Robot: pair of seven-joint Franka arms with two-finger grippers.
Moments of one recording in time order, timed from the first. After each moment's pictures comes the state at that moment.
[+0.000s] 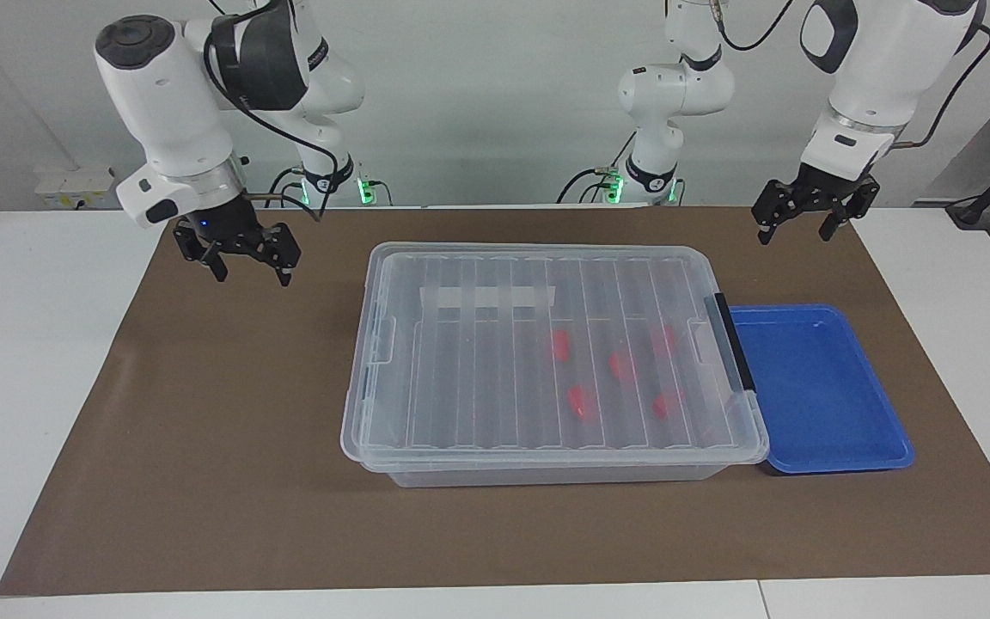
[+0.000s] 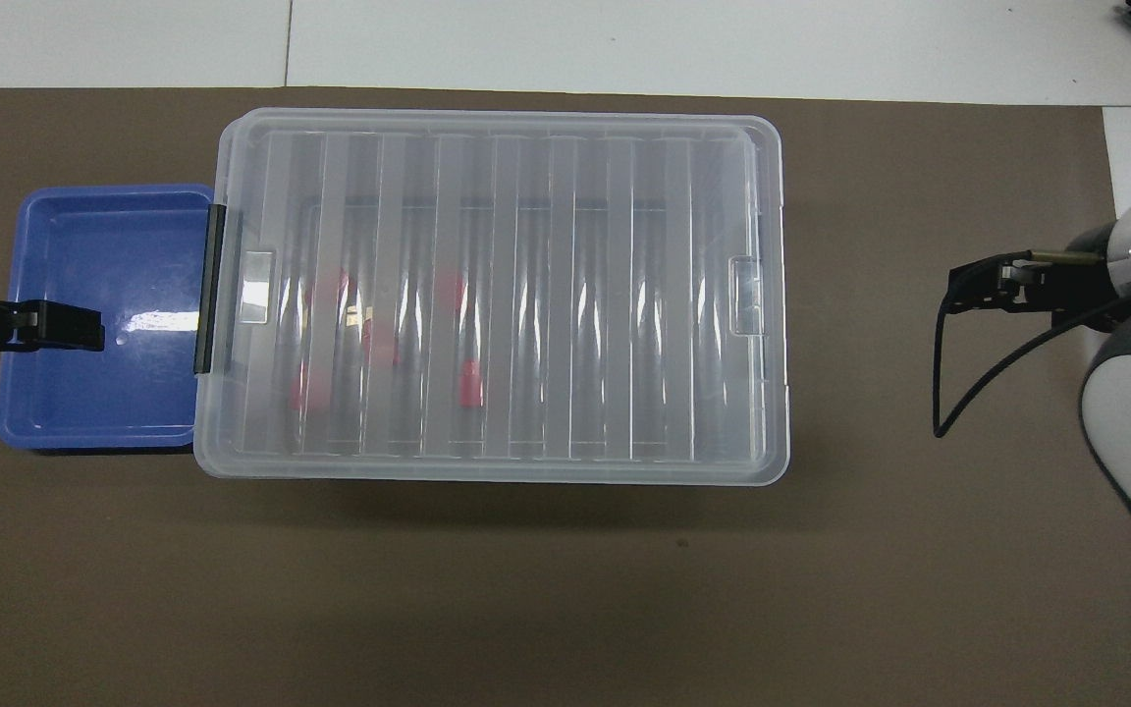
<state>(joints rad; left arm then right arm) -0.03 -0.12 -0.03 -1.78 0.03 1.72 -0.03 0.09 0.02 0.02 -1.75 -0.02 1.83 0.22</state>
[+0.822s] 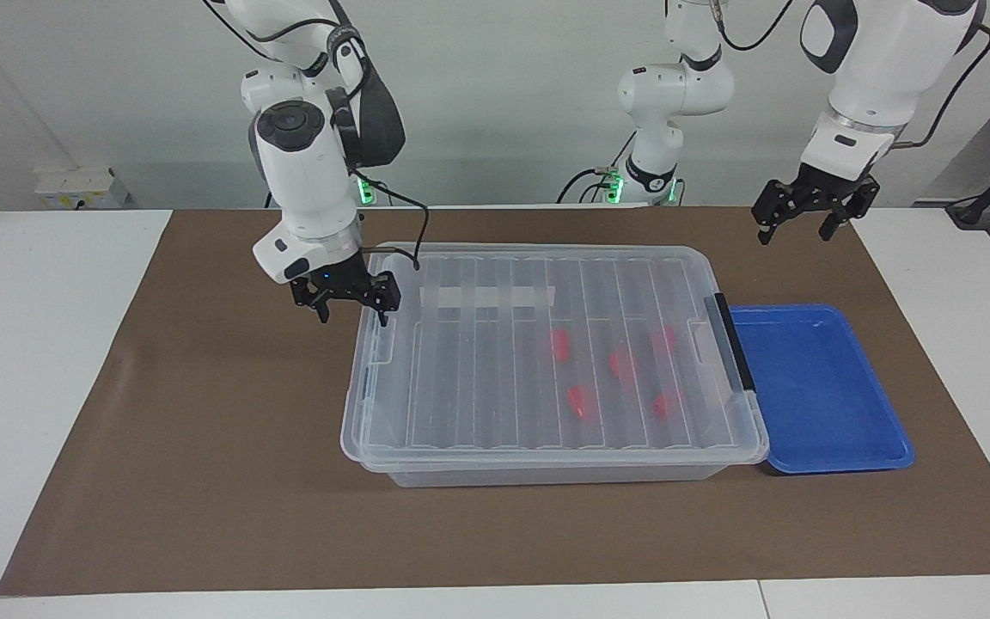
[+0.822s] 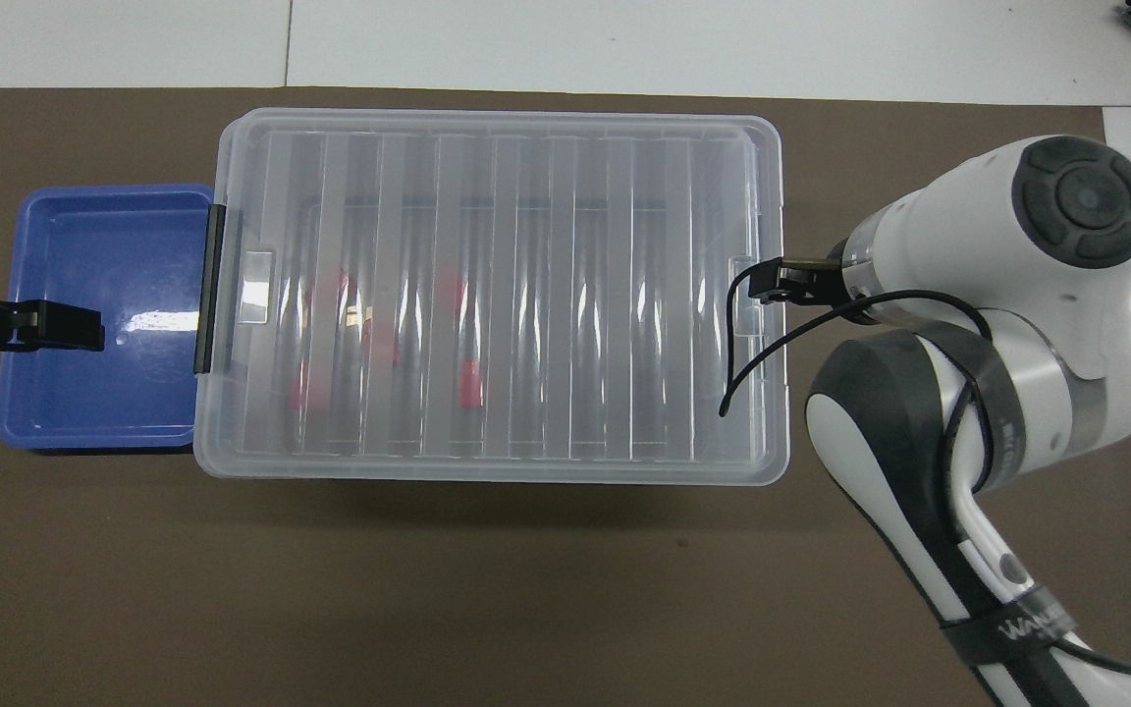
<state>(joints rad) -0.03 -0.12 -0.03 -1.78 0.03 1.72 -0.03 0.26 0.13 0.02 -1.81 -0.02 2.00 0.40</state>
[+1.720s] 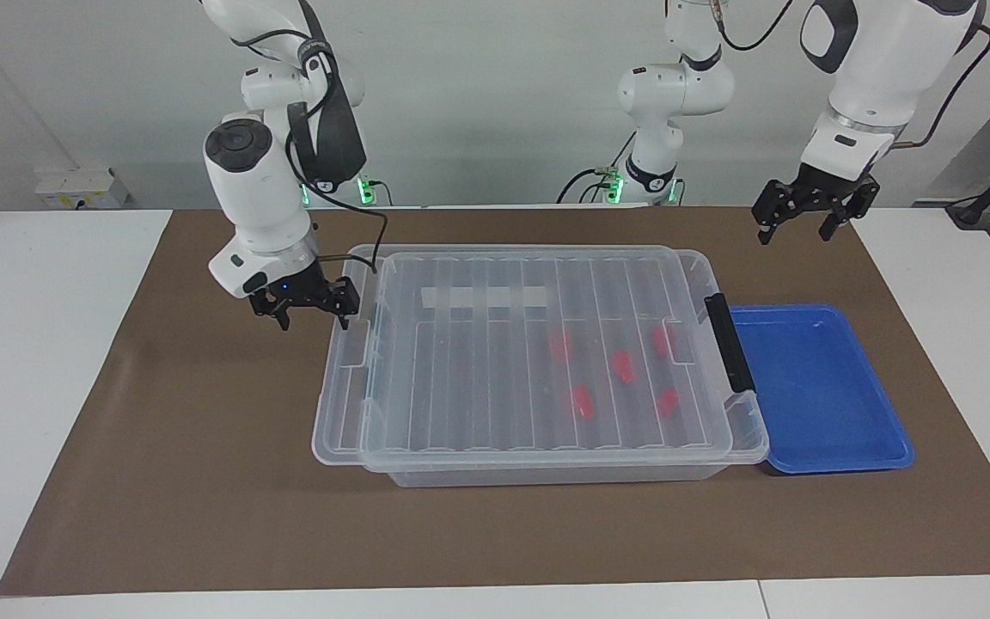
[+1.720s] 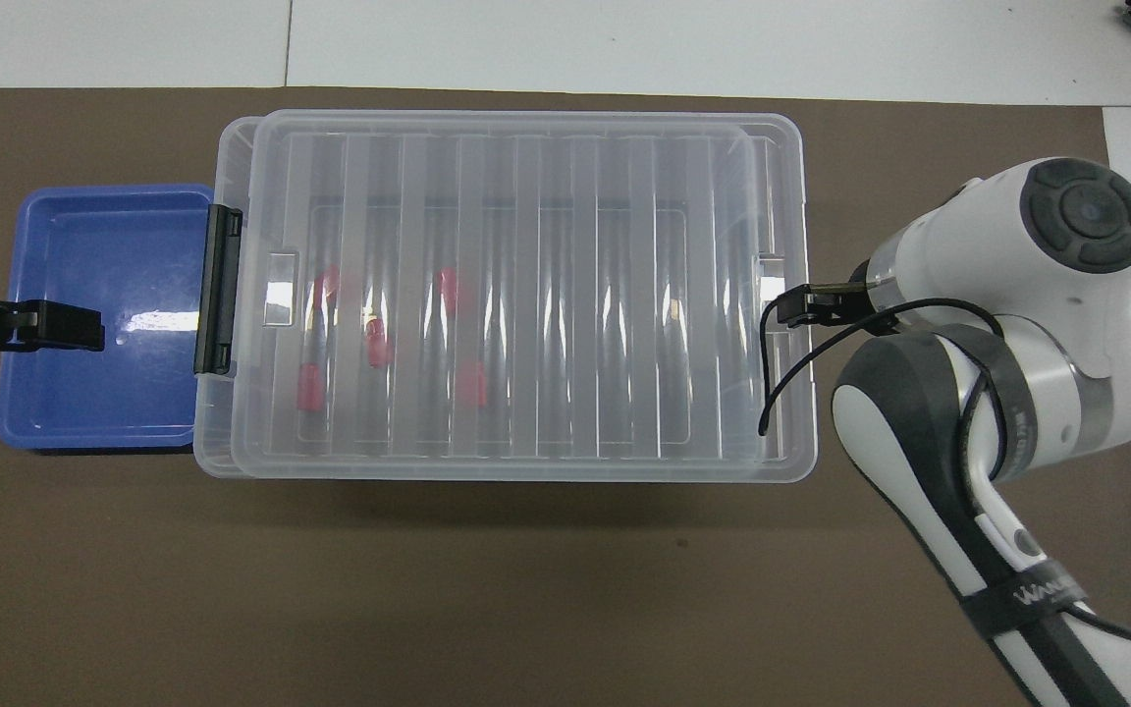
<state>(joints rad) -0.03 -0.12 -0.03 -1.78 0.03 1.72 -0.03 0.11 0.11 0.01 -1.86 -0.02 2.00 0.11</state>
